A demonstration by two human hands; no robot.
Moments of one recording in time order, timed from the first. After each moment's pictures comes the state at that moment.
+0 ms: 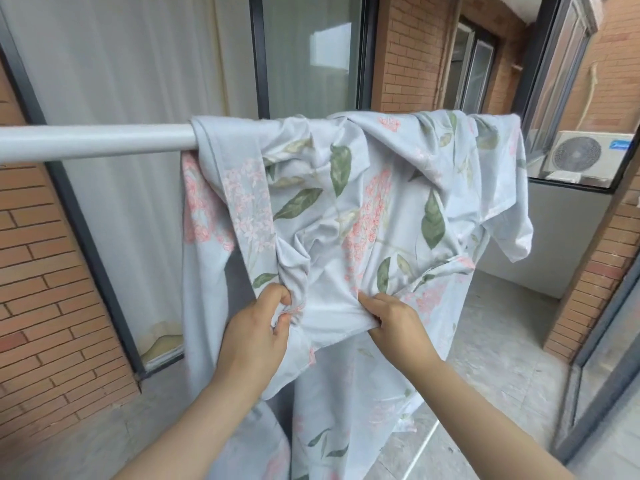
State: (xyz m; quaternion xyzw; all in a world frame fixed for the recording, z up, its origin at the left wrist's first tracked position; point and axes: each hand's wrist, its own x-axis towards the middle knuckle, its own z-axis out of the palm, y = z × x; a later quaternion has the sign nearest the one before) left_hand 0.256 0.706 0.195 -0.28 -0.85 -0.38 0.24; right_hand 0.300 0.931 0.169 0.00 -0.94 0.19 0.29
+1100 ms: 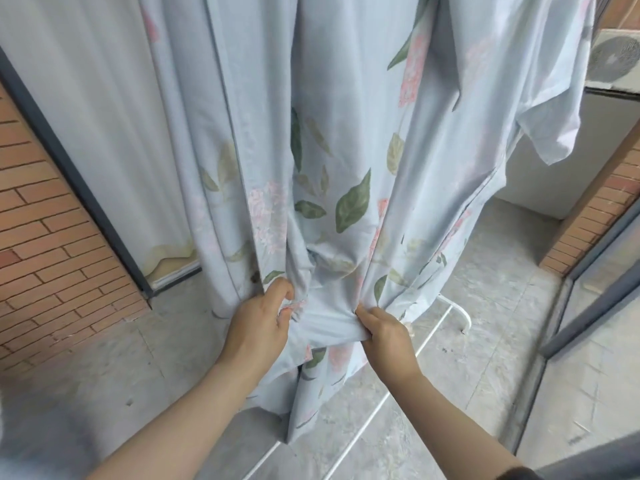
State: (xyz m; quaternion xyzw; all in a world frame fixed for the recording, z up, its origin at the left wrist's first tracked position) left_hand 0.248 0.661 0.035 -0.30 -0.90 -0.29 0.11; right_hand 0.320 0.872 -0.060 -0.08 -0.94 0.22 0.23
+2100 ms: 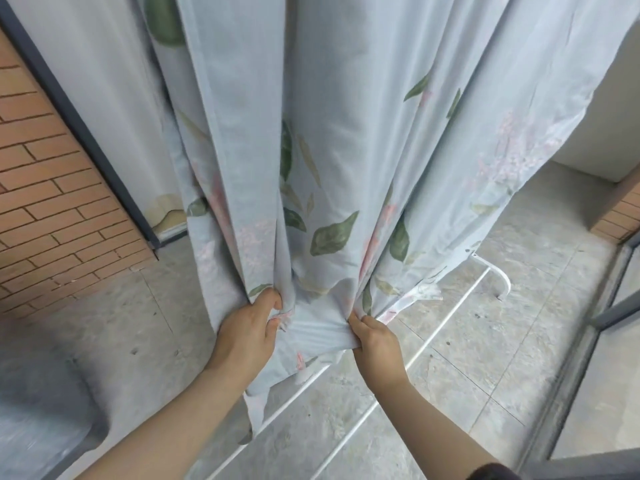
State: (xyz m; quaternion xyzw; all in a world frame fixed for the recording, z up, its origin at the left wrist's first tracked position) left_hand 0.227 0.611 -0.188 -0.25 -0.94 -0.25 0.04; right_hand 0.296 0.822 -0.297 -0.10 -0.95 0.25 0.18
